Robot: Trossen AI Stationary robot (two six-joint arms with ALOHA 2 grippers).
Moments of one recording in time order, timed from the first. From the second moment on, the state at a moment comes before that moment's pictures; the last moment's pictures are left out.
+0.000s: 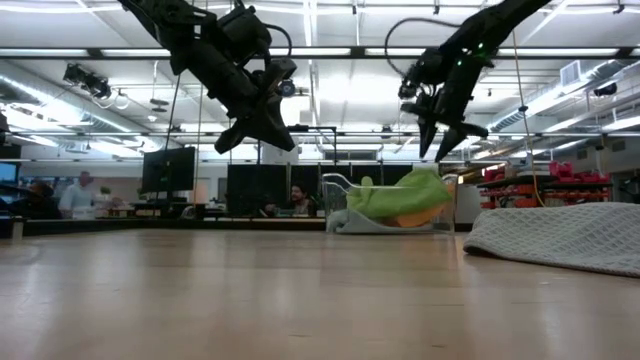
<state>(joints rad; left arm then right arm) 0.39 1.49 0.94 -0.18 0.14 -0.67 -0.89 1.56 1.31 -0.81 -0.05 0.48</state>
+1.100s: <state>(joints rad) -0.06 1.82 0.94 0.44 0.23 -1.13 0.20 0.81 0.99 -1.20 0.14 1.29</state>
